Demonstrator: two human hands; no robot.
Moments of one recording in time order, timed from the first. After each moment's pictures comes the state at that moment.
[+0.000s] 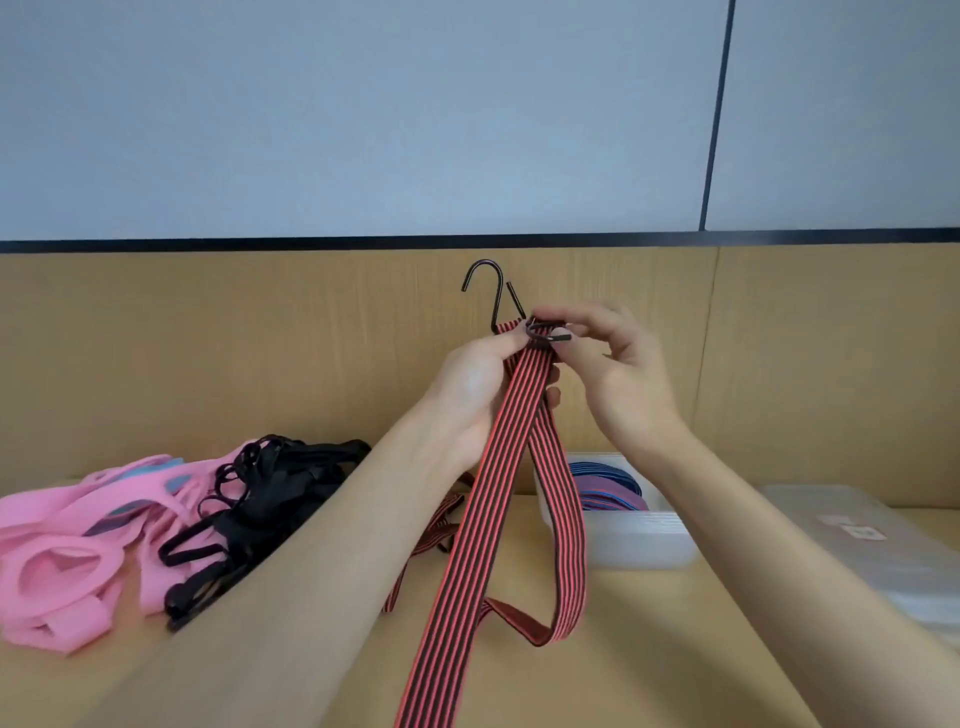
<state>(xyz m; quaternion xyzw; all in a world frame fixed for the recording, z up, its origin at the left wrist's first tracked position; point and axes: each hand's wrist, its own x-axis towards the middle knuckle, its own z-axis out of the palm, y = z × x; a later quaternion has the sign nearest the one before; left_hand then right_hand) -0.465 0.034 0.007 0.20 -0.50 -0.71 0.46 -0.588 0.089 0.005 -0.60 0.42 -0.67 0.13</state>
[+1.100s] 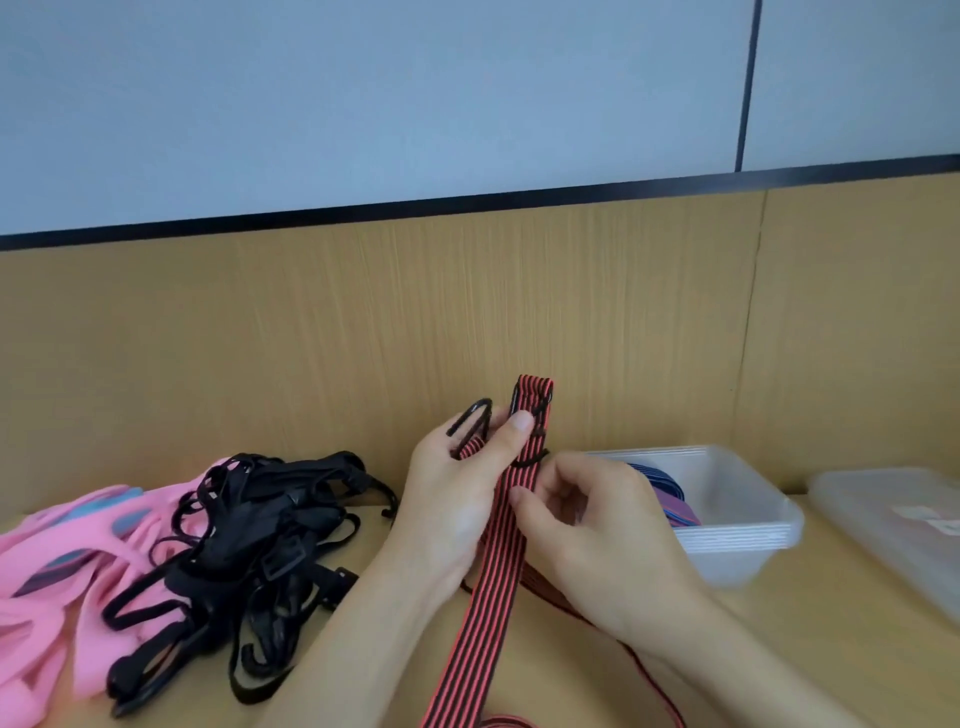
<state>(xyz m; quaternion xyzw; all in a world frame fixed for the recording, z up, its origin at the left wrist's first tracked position) -0.441 0.029 -0.076 0.25 -0.58 -0.56 0.53 -0.562 0.094 -0.089 -0.64 0.55 -0.53 0.10</state>
